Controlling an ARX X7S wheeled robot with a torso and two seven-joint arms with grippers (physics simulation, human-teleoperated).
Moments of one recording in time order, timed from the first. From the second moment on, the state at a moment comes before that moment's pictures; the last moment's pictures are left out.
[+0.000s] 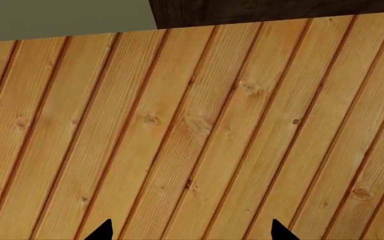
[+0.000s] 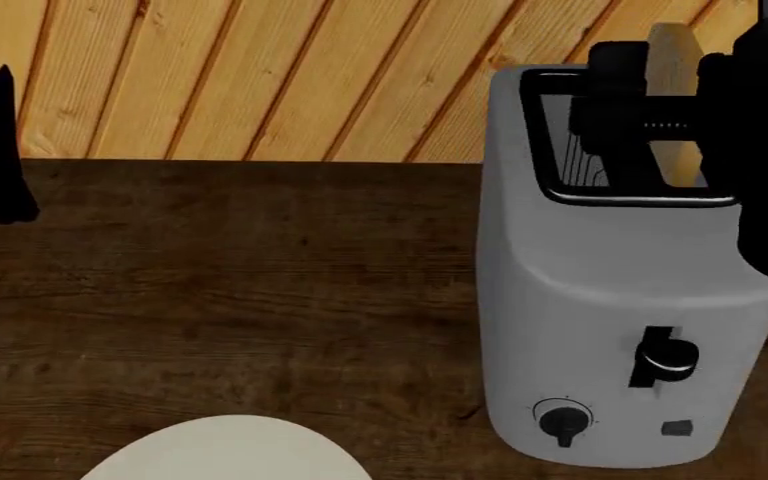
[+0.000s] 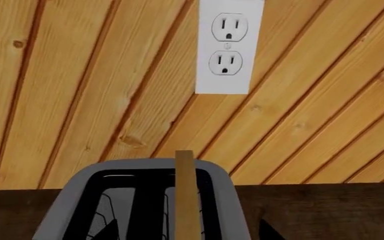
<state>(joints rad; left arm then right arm) -0.78 -0.43 0.00 0.50 -0.55 -0.98 -0.17 1.27 0.41 -0.07 0.05 0.54 1.39 0.20</state>
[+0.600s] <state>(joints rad) -0.77 -0.43 0.01 0.50 -0.56 -0.97 -0.18 1.24 0.39 -0.13 0.19 0.51 1.26 0.17</state>
